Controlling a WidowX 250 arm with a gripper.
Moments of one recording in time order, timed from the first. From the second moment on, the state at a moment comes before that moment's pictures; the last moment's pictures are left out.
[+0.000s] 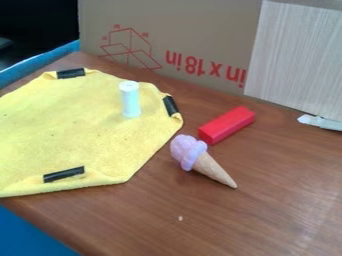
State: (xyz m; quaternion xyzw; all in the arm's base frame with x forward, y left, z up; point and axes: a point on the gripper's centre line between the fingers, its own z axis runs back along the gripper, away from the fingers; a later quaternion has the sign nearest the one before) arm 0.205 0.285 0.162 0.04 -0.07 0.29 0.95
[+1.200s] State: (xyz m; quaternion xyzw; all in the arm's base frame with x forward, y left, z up) arm 0.186 0.304 0.088 0.08 -0.07 0.32 0.94
